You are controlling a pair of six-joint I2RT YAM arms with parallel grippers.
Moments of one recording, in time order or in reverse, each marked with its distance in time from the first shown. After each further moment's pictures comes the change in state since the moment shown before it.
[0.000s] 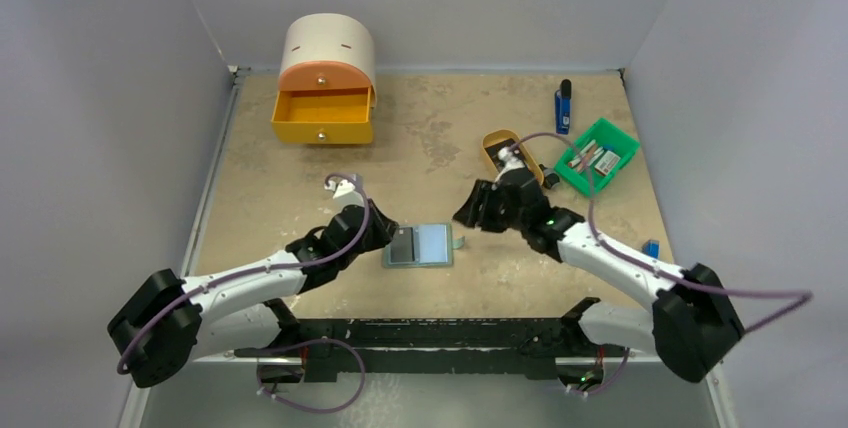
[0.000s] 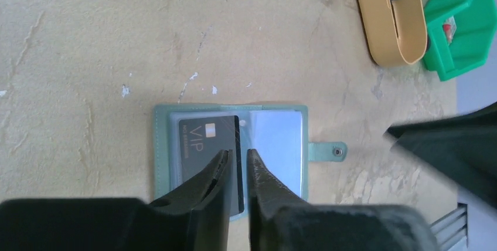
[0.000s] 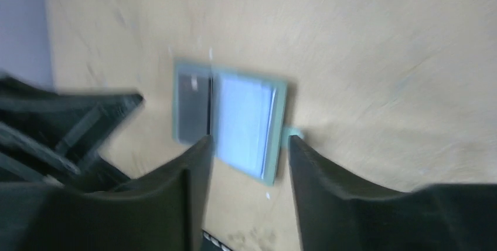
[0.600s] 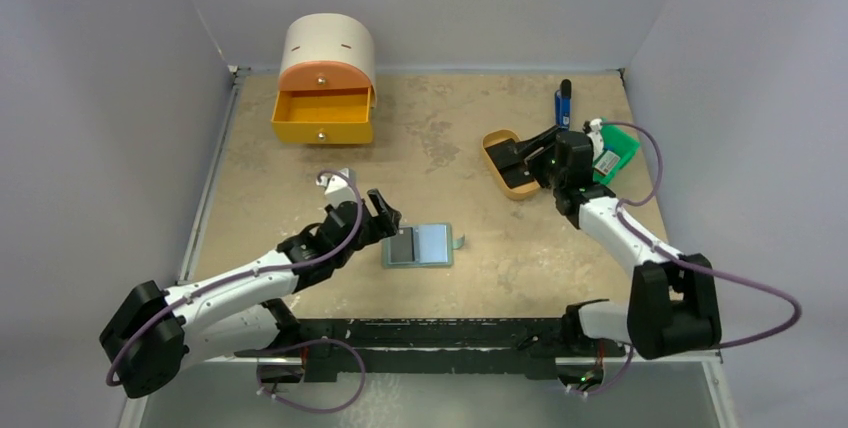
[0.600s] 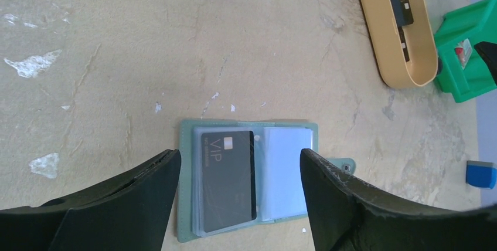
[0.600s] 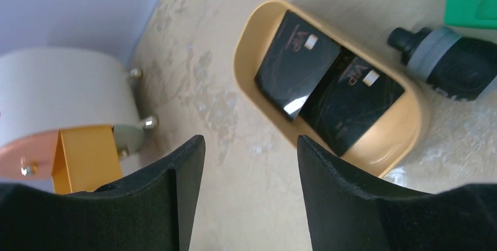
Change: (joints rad) left arm 0.000 -0.083 0.044 -0.123 -0.082 0.050; right arm -0.465 0.025 0.106 0.138 0.206 0.238
